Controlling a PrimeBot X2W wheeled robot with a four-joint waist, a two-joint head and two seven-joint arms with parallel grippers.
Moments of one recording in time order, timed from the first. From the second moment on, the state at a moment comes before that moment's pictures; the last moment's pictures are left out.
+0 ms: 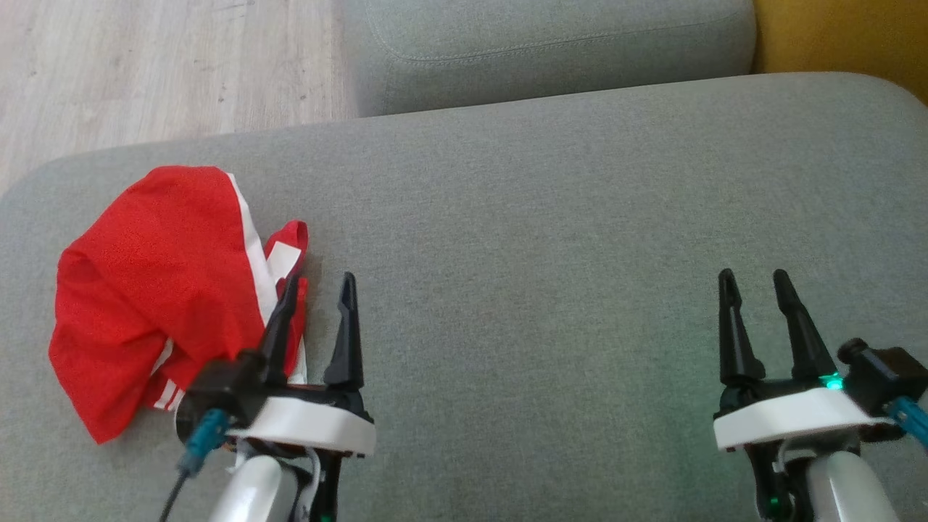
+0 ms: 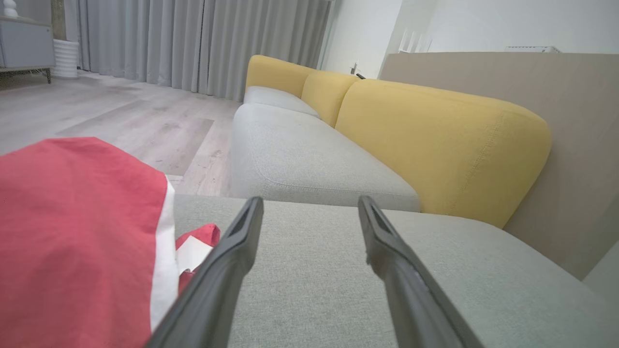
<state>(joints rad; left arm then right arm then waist) -0.12 0.11 -0.35 0.13 -0.45 0.05 -0.14 -0.01 -0.04 0.02 0.12 0.31 0.13 -0.14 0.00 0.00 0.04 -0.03</state>
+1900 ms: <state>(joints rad) -0.10 0.05 -0.32 0.26 -0.18 0.09 -0.25 0.00 -0.04 0.06 0.16 0.17 0.13 -0.25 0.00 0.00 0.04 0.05</state>
